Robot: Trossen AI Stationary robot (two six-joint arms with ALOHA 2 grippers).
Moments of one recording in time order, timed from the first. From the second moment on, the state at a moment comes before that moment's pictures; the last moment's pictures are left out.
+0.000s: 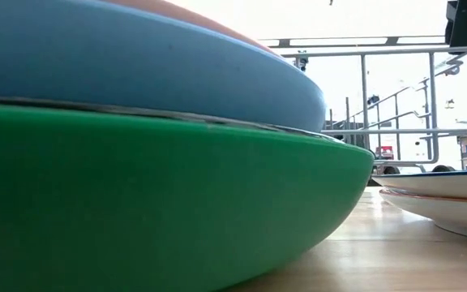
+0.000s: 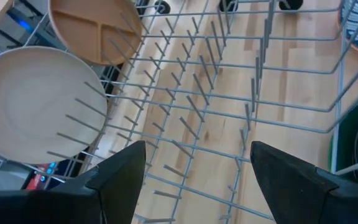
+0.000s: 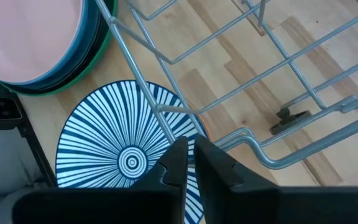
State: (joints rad) left arm -0.32 1.23 1.22 -0.89 -0.65 -0.22; right arm 0.64 1.19 0.99 -0.96 0.25 1.21
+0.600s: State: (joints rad) left arm -0.34 1.23 1.22 -0.90 -0.64 -0.28; right arm 0.64 1.19 1.01 -0.98 0.27 1.20
